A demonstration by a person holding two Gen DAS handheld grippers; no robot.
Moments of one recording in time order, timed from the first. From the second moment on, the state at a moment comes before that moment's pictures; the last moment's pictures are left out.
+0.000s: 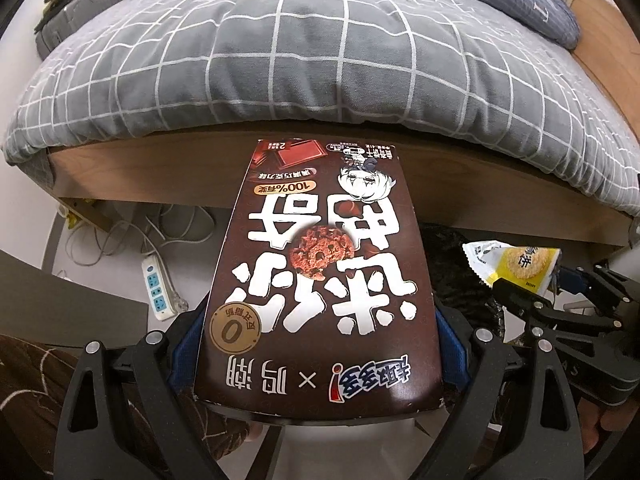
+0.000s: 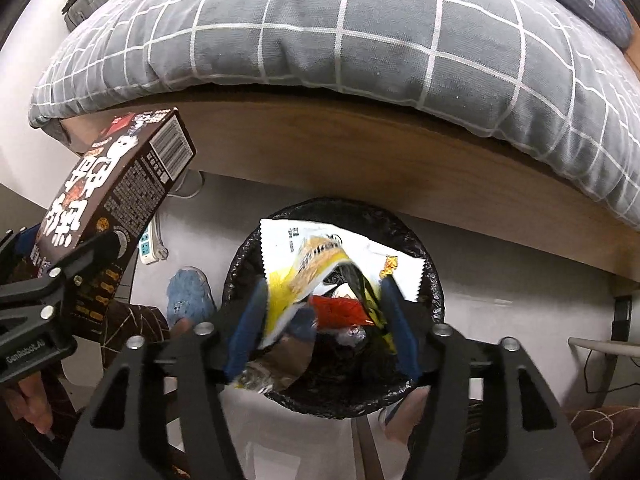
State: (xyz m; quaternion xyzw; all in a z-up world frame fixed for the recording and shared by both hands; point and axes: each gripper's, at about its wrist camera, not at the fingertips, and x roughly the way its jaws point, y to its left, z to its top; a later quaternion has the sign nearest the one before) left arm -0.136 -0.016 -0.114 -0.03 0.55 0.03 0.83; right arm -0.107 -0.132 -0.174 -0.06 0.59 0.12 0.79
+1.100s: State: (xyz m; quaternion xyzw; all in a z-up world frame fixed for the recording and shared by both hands) left arm -0.125 -0.090 -0.120 0.01 0.56 -0.08 0.82; right arm -0.118 -0.264 -0.123 -0.02 0.54 -0.03 0.84
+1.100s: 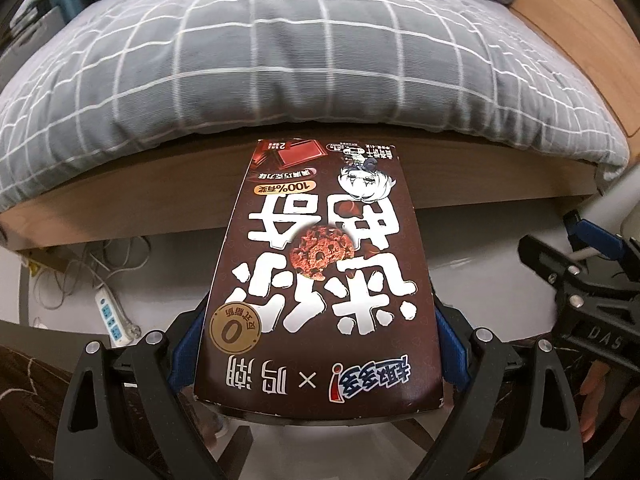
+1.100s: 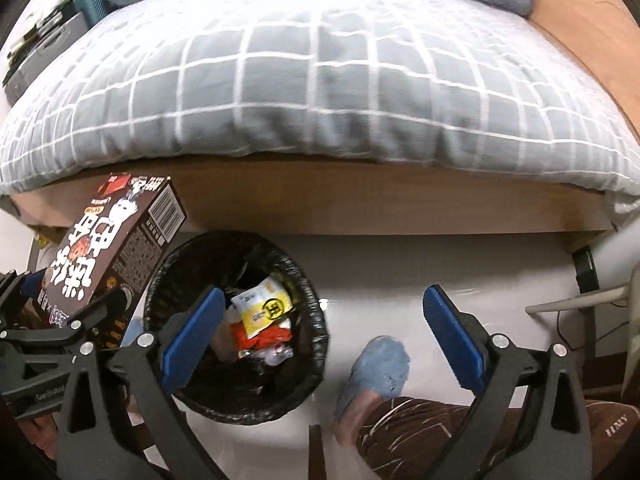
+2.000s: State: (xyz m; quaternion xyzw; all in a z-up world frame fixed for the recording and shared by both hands) left arm -0.129 -0.049 -0.009 -0.01 0.45 -0.07 0.89; right arm -0.131 -0.237 -0.005 -0.02 0.43 -0.01 0.90
